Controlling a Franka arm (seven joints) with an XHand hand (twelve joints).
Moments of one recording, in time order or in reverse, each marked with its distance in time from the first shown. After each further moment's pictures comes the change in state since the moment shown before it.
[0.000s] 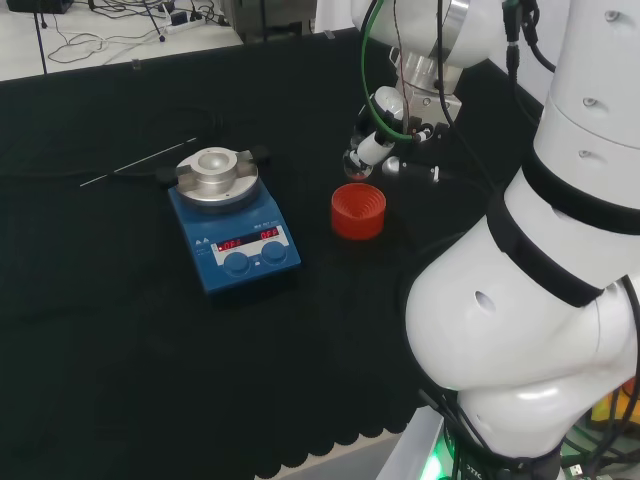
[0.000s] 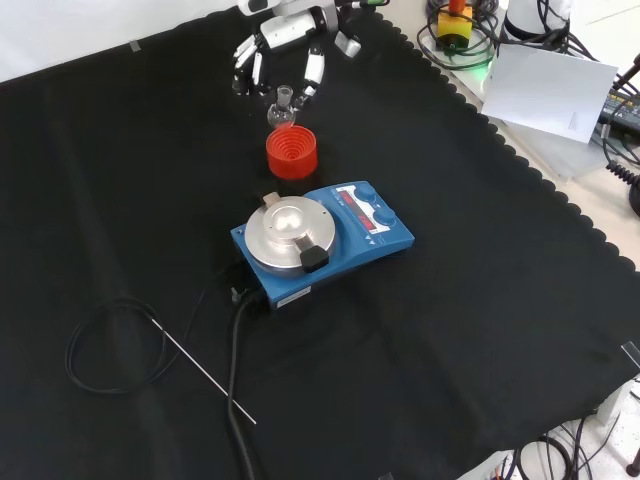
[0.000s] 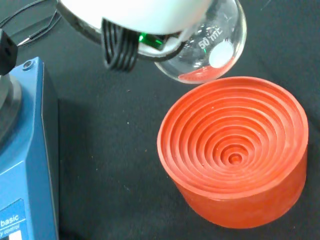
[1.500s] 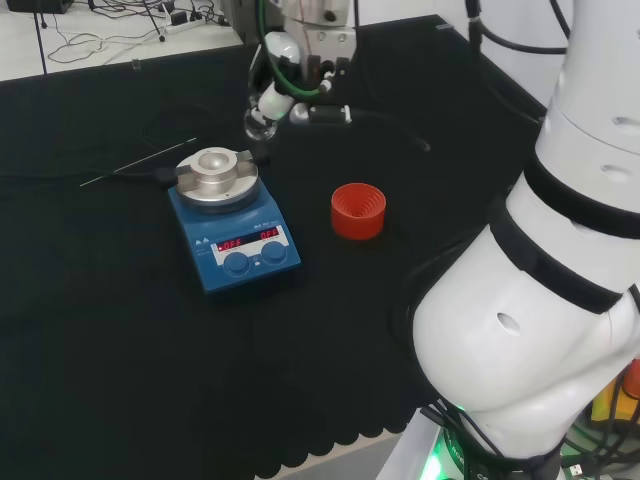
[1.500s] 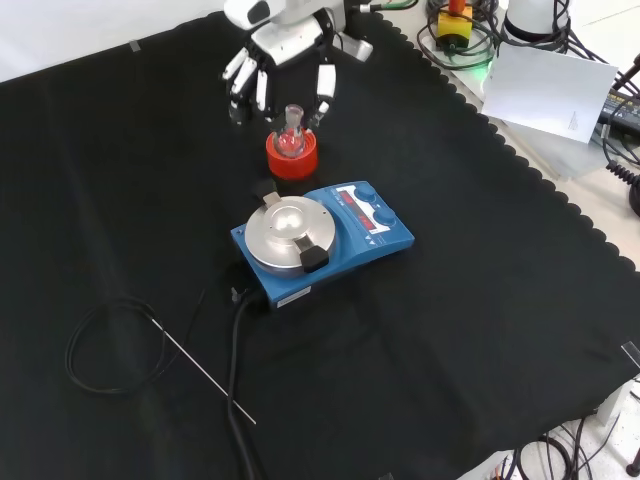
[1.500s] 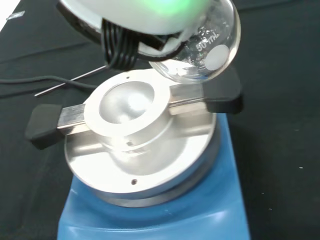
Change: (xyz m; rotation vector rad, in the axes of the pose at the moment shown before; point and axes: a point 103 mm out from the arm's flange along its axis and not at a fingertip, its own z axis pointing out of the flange) arm 0.169 0.015 -0.039 0.061 -0.117 -0.246
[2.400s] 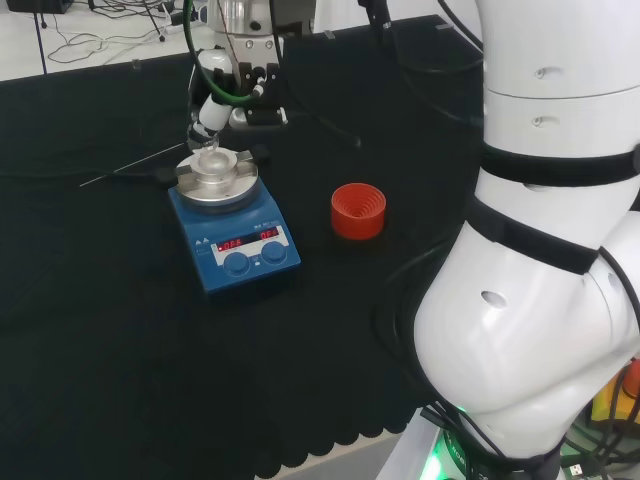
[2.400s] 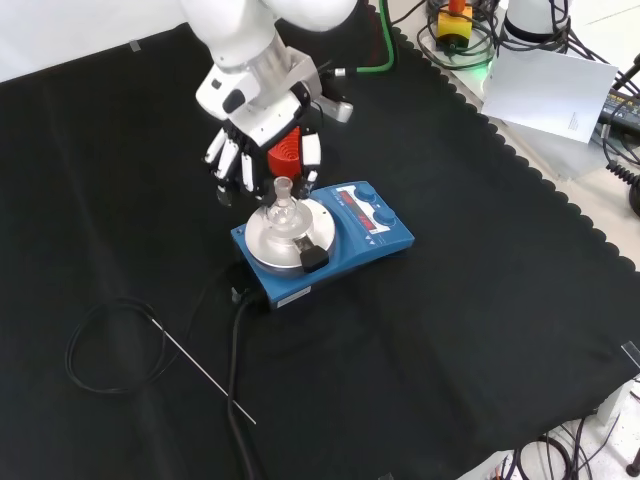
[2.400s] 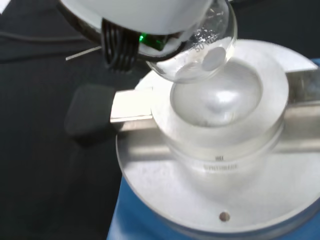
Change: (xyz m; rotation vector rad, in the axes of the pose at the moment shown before) arm 0.058 0.075 0.044 0.127 -0.026 -0.087
